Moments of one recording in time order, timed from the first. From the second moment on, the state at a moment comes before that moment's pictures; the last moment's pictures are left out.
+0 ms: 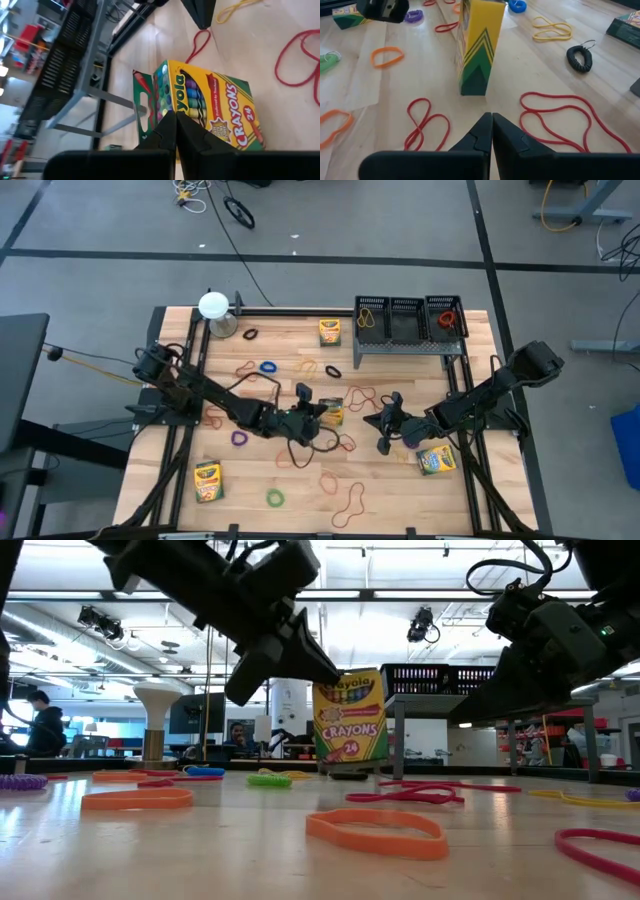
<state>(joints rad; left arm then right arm) -0.33 1.76 0.90 0.33 -0.77 0.56 0.46 1.44 0.37 0.48 0.63 0.49</state>
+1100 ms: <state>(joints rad) -0.37 1.98 0.90 0.66 -1.12 0.93 0.46 1.44 0.37 0.48 0.63 0.49</state>
